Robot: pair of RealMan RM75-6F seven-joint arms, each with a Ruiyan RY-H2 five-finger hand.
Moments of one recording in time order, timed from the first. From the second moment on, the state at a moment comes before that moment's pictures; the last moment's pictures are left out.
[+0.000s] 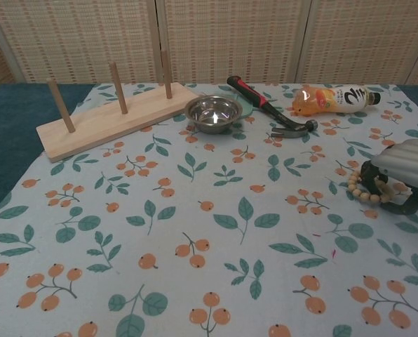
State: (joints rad) left arm -0.15 -1.24 -0.01 -1.49 1.60 1.48 0.15; right arm 0.55 -1.48 0.06 -1.23 -1.32 0.85 -0.42
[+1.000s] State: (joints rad) left arm -0.16 -1.25 0.00 -1.49 1.60 1.48 0.17; right arm 0.50 -1.33 0.27 -1.46 -1.38 0.59 1.57
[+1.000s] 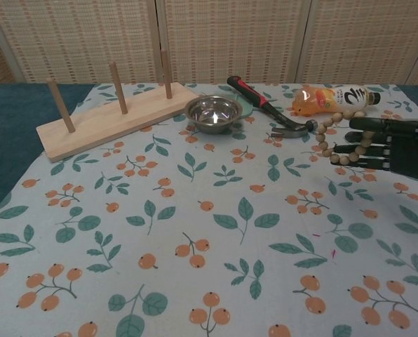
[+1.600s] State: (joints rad) left arm -0.16 -1.24 0.00 -1.49 1.60 1.48 0.16; right arm 0.55 -1.45 -0.02 -1.10 -1.86 1.06 2.66
